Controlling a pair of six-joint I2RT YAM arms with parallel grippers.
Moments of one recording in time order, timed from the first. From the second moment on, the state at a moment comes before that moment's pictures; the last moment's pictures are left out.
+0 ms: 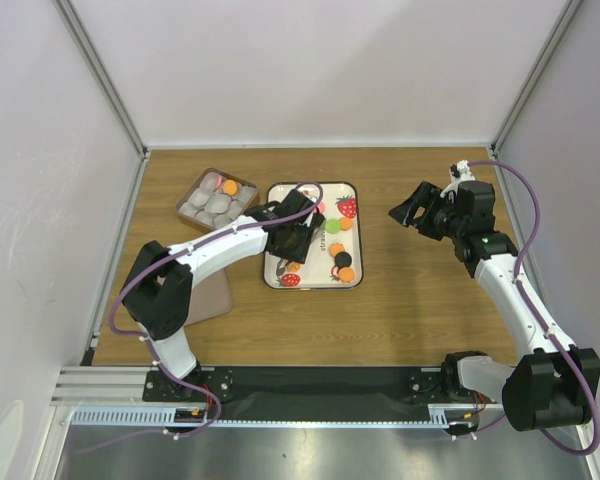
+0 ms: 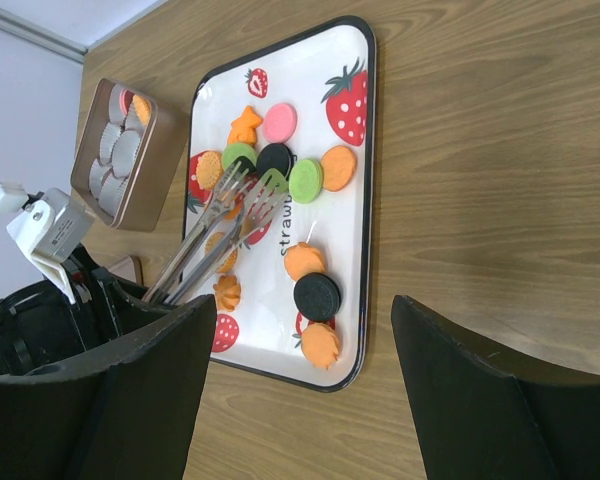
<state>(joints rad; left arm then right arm) -0.72 1.74 1.30 -0.65 -0.13 -0.35 0.10 1.14 0.91 -0.26 -0.35 0.55</state>
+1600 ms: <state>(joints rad) -0.71 1.71 1.42 -0.74 -0.17 -0.31 0.10 1.14 0.91 -0.27 -0.35 0.54</state>
